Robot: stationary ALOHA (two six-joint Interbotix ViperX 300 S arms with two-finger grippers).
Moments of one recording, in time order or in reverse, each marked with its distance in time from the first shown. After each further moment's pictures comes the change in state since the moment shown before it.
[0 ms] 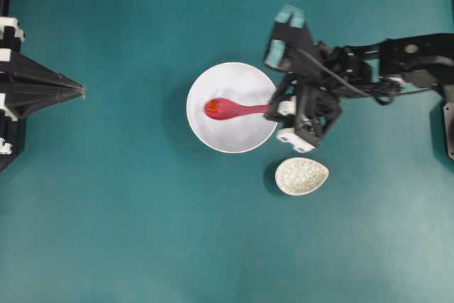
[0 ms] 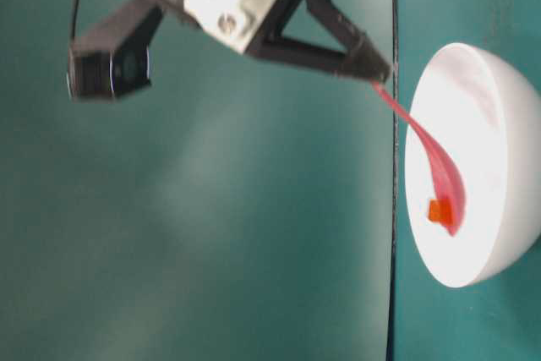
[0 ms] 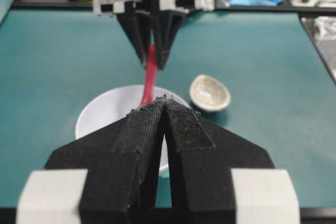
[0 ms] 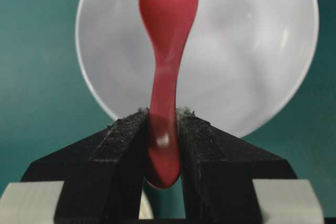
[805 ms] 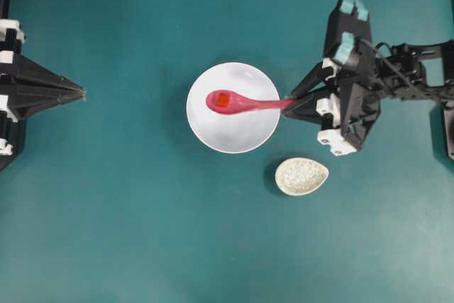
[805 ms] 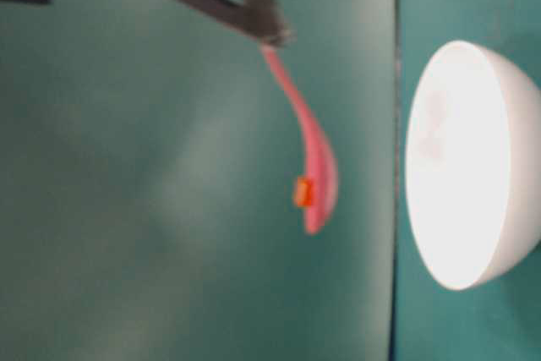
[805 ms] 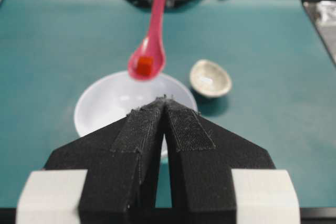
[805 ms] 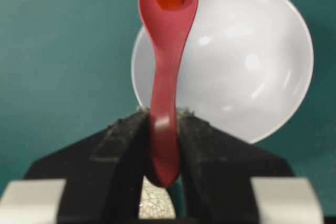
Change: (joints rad) left arm 0.000 -0.002 0.000 0.002 0.038 -0.005; right arm 0.028 -0.227 0.066 -0.029 -0.075 -0.005
